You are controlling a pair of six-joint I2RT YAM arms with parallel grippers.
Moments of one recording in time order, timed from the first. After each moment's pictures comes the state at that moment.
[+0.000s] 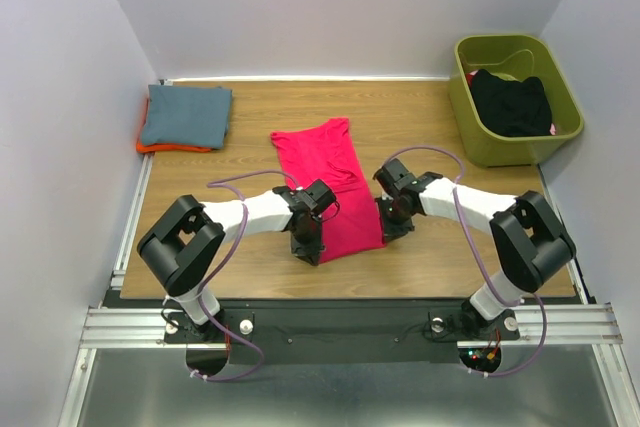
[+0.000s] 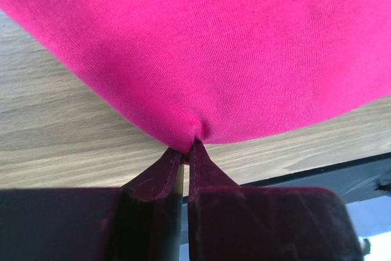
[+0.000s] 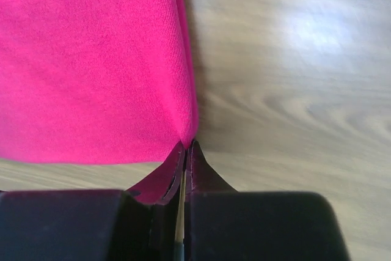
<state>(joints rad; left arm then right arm) -0.85 1.64 0.93 -0.65 0.11 -0.85 0.60 1.61 0.92 -0.61 -0.06 0.49</state>
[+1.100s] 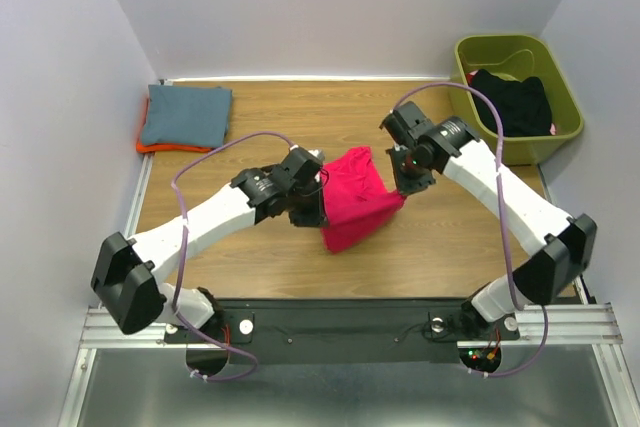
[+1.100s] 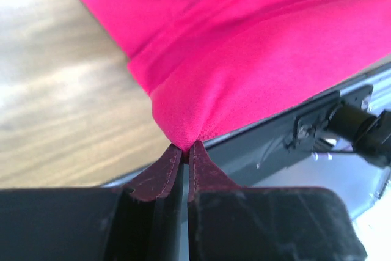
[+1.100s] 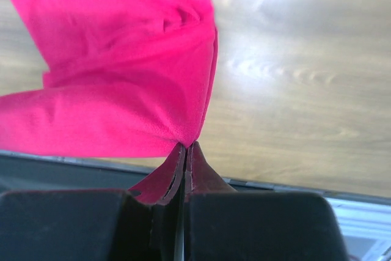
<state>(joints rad) -0.84 1.32 1.09 -0.73 0.10 -0.80 0.61 1.48 1.50 -1.24 0.18 0.42</state>
